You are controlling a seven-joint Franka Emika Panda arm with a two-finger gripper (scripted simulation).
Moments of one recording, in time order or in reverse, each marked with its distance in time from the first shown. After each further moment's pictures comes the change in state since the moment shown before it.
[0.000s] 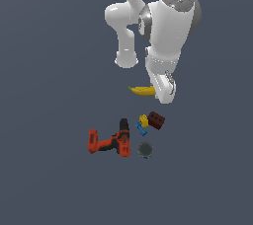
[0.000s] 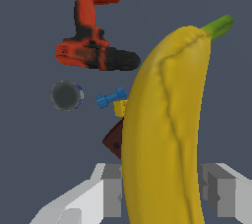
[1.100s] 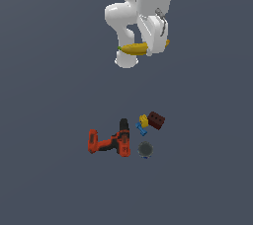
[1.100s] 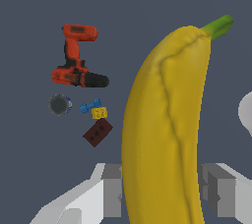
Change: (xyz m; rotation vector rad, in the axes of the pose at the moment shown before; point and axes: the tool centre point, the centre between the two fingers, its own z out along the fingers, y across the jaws) arm 0.026 0.085 -0.129 0.001 0.002 0.001
